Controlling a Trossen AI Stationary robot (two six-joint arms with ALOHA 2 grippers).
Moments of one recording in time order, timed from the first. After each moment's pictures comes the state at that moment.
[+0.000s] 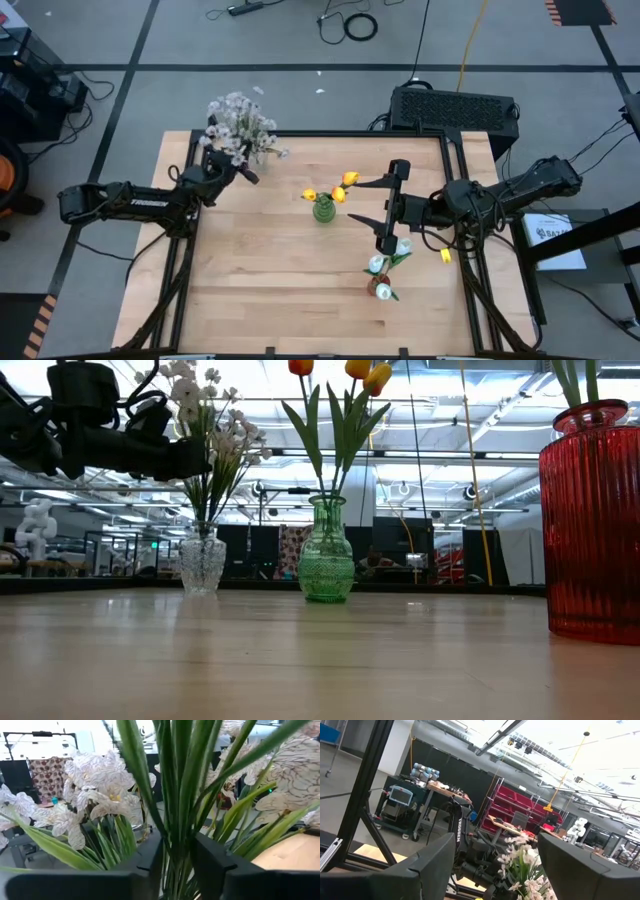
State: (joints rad) left arm 0.40 1.02 0.11 1.11 -0.54 0.21; right arm 0.32 1.19 1.04 0.39 0.40 -0.48
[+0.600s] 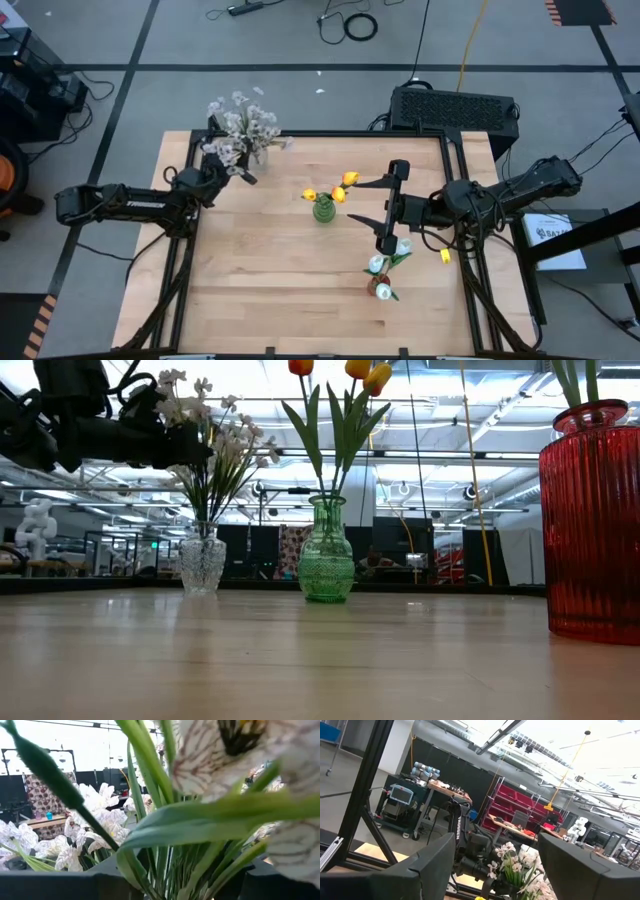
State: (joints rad) left arm 0.36 0.96 0.11 1.14 -0.54 0.26; right arm 0.32 1.19 1.04 0.38 0.40 -0.48
